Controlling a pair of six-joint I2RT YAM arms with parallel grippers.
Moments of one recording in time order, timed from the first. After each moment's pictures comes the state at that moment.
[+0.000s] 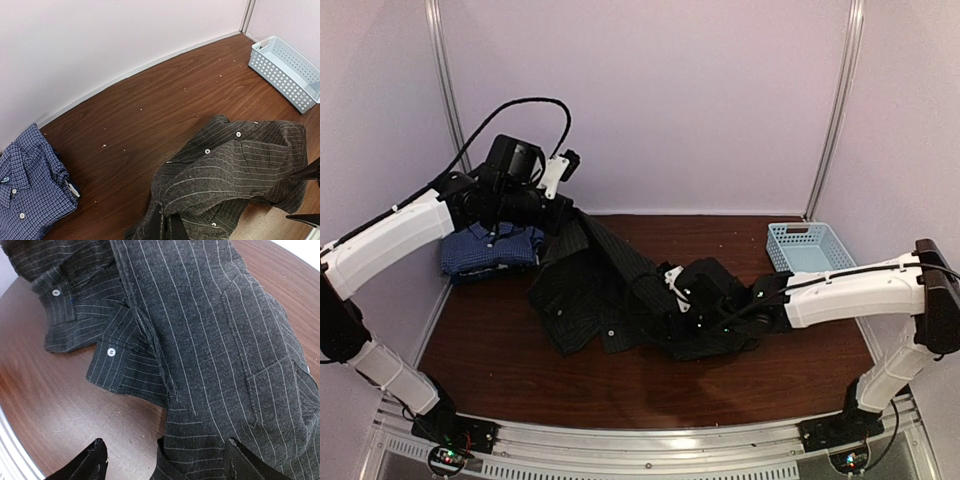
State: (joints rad) left arm -0.66 1.46 1.44 -0.58 -0.06 -0.03; right arm 1.09 1.55 1.00 -0.25 0.24 0.41
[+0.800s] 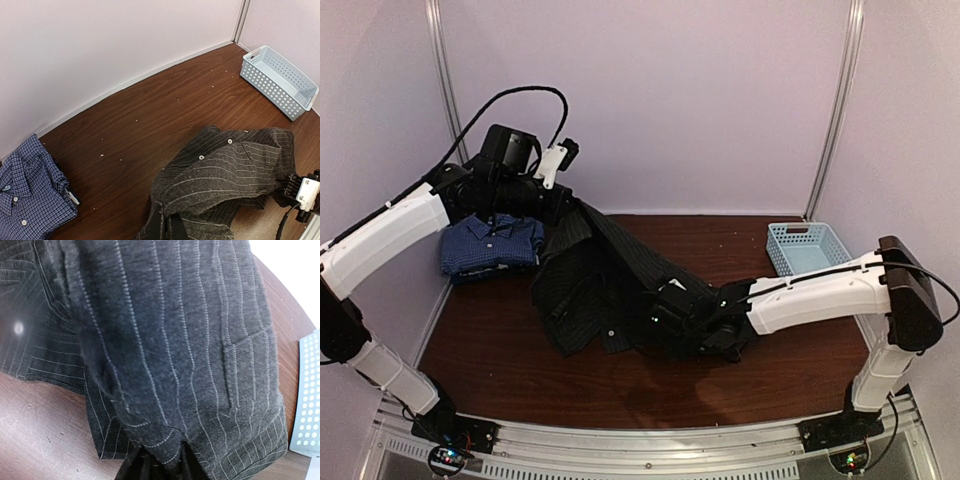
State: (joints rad) left arm -0.66 1.46 1.51 -0.61 -0.03 -0.03; right arm 1.16 1.75 1.16 -0.55 0.65 0.44
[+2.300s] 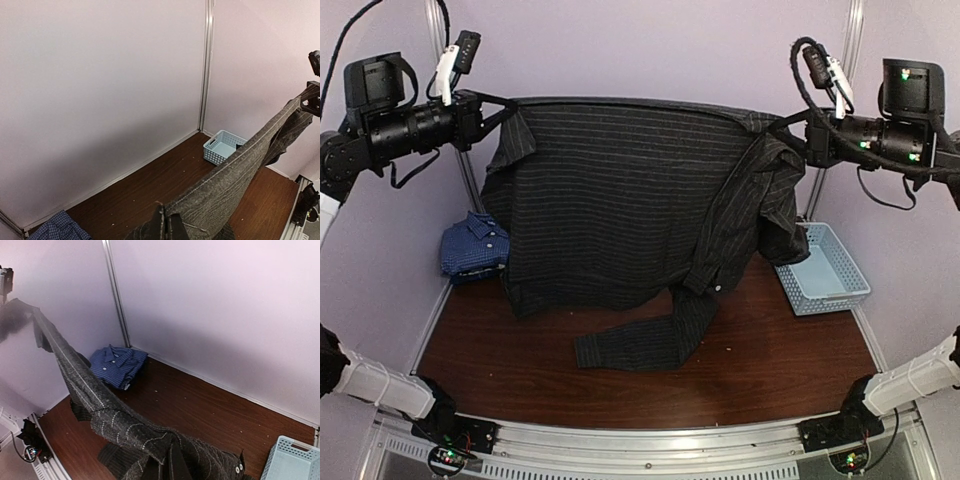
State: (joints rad) left arm -0.56 1.27 1.88 -0.73 0.17 0.02; right arm 0.76 1.25 1.90 -0.88 0.10 0.12
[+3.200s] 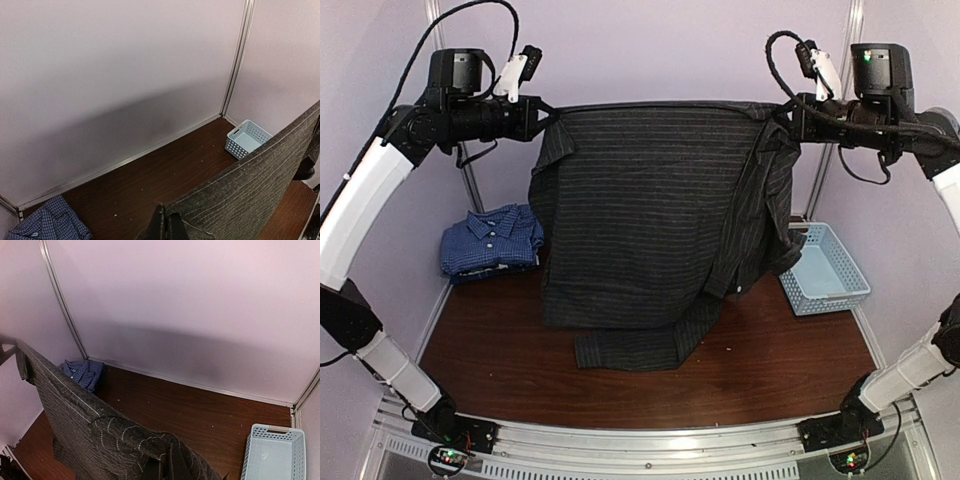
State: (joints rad) left arm -0.56 1.51 1.99 -0.74 0.08 -0.04; right arm 0.66 1.37 2.02 -0.92 0.22 0.18
